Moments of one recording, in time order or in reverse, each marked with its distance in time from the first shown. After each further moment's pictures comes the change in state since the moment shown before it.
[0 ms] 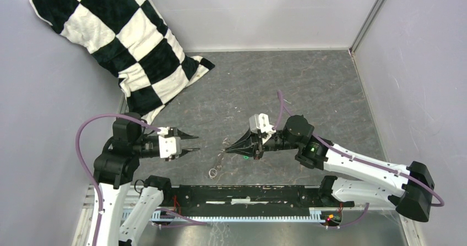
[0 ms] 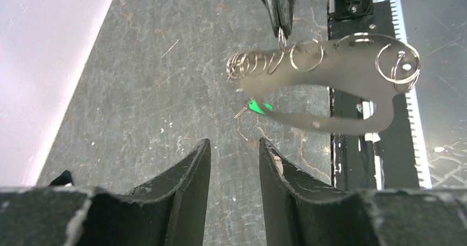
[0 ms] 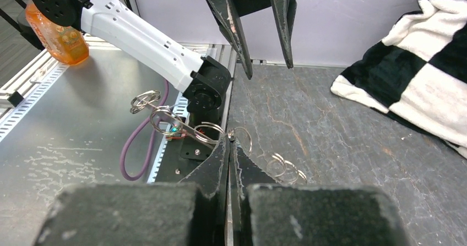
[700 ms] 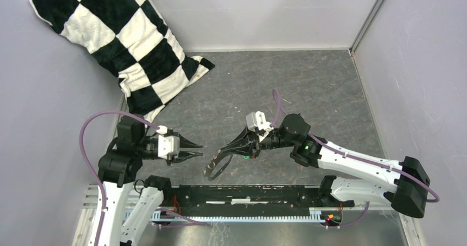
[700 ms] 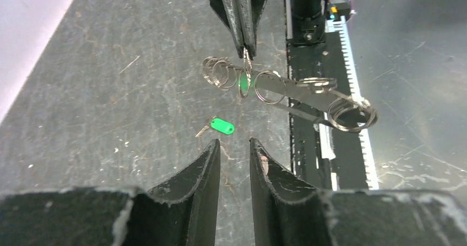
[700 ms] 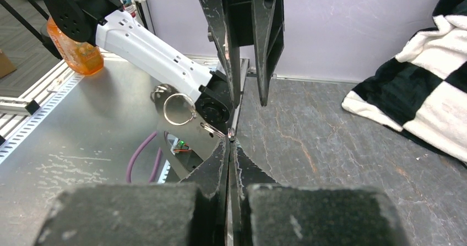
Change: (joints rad) left arm 0.000 -0.013 -0.061 0.023 0.129 -0.104; right arm -0.001 0.072 0.010 0.116 -0.045 0.046
